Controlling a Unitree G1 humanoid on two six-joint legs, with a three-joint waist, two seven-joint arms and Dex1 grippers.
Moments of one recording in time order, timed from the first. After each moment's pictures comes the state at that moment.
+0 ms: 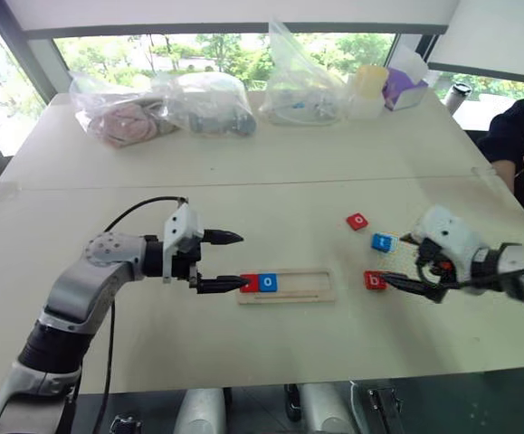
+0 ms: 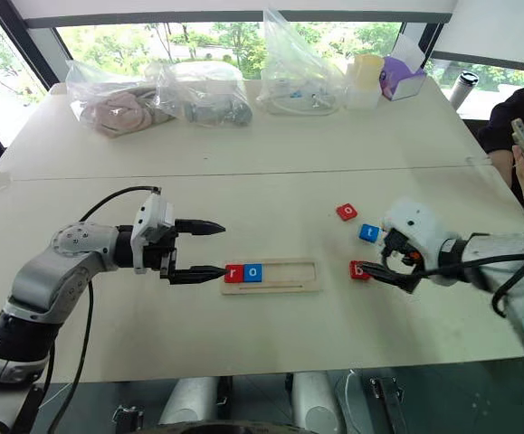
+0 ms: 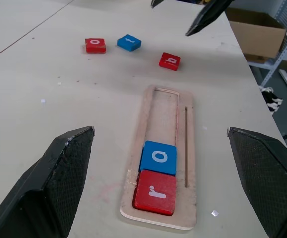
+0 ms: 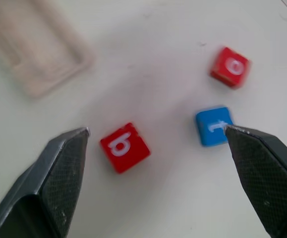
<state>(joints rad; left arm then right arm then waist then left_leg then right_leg) -0.35 0.67 -0.10 -0.23 -0.50 0.47 -1.14 -0.08 -1.12 -0.16 -0.41 0.33 0.64 1.08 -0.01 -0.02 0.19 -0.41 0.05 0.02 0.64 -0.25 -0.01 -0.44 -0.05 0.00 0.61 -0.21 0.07</state>
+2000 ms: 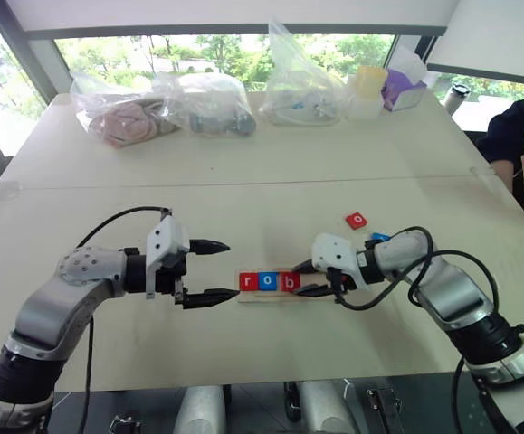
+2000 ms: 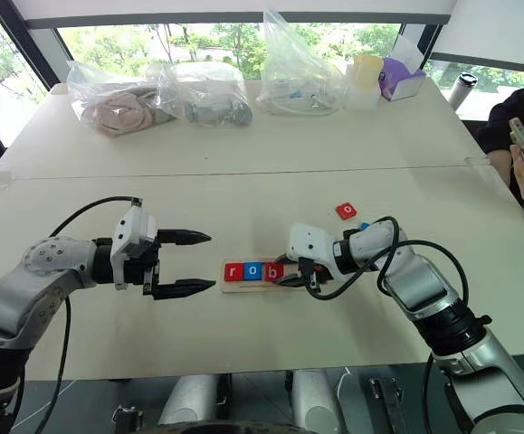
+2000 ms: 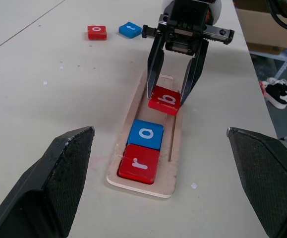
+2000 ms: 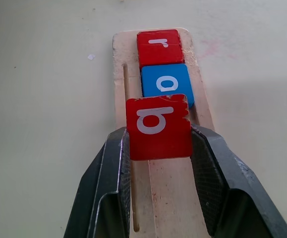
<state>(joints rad) -0.21 0.76 -0.02 -0.38 -0.55 0.49 -1.09 -0.45 -0.71 0.35 -0.19 0.17 0.43 1.18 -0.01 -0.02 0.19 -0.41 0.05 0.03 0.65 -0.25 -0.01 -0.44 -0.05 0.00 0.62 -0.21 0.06</state>
